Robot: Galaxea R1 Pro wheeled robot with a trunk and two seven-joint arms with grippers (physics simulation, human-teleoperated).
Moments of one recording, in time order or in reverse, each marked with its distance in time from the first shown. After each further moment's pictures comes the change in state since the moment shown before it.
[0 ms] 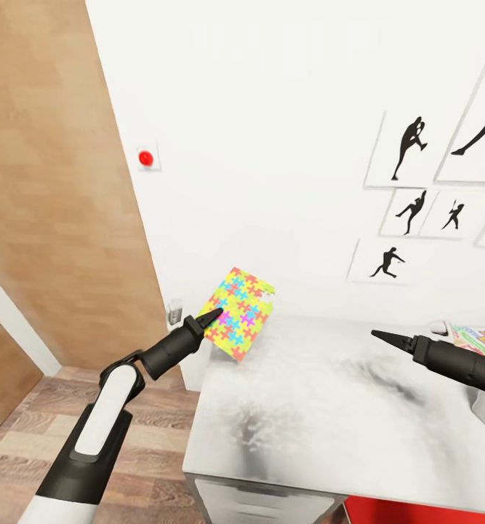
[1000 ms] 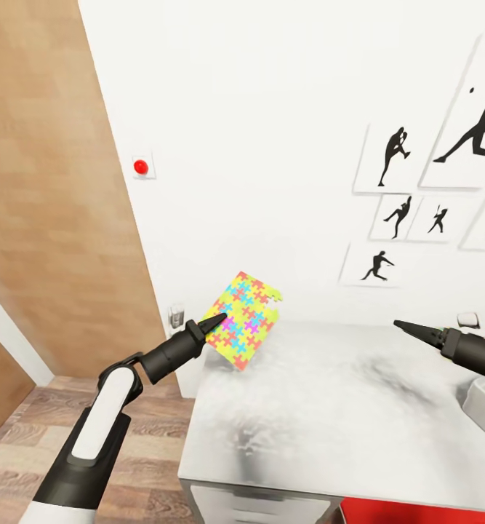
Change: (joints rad) left arm 0.015 -0.002 0.007 -0.019 0.014 0.081 -0.015; right arm 0.004 -0.049 -0.093 0.000 0.003 -0.001 0.149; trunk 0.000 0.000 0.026
